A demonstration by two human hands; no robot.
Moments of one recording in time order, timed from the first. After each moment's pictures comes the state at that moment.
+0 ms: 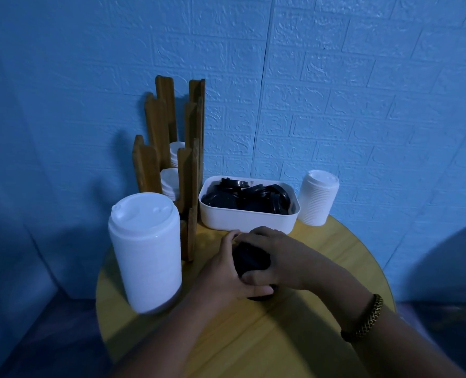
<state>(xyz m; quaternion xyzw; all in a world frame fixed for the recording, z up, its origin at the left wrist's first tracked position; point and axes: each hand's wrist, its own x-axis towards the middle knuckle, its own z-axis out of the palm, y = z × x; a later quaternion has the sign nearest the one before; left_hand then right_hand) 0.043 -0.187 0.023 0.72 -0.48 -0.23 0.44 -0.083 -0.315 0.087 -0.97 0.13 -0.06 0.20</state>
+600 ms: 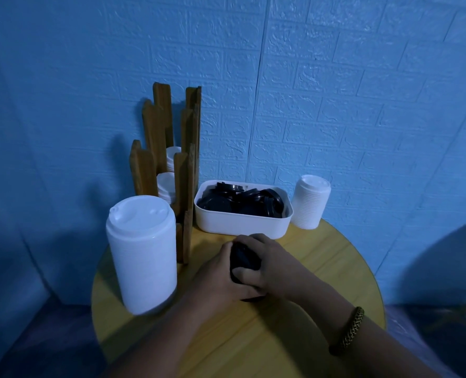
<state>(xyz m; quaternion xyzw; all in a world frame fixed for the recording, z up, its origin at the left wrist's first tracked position) 0.039 -0.186 0.027 0.73 -0.49 -0.22 0.41 -0.083 -0.302 0.070 -0.94 0.18 -0.13 0.25</state>
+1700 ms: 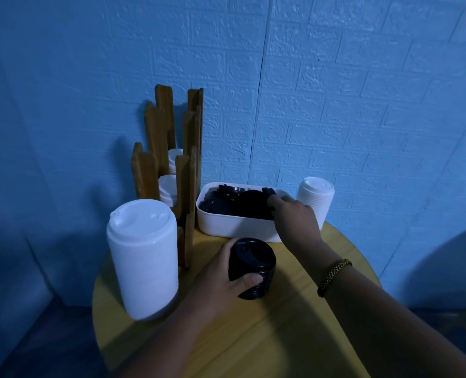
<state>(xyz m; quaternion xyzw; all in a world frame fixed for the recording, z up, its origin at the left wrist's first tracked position) 0.042 -0.184 0.022 0.70 -0.47 -0.25 0.48 -0.047 -0.379 0.095 -0.91 0.32 -0.26 -0.09</state>
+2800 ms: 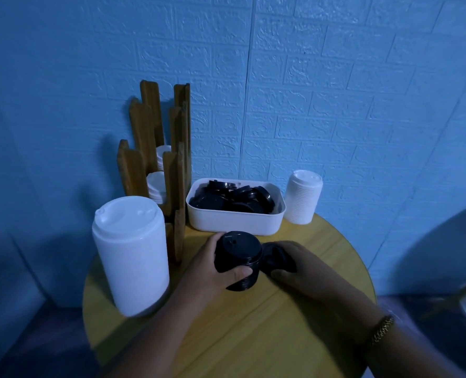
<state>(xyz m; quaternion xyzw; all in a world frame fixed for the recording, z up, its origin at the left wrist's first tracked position) 0.041 -0.181 0.028 0.68 -0.45 -0.22 0.52 -0.142 -0.356 0.045 -0.92 0.29 -0.08 0.25</state>
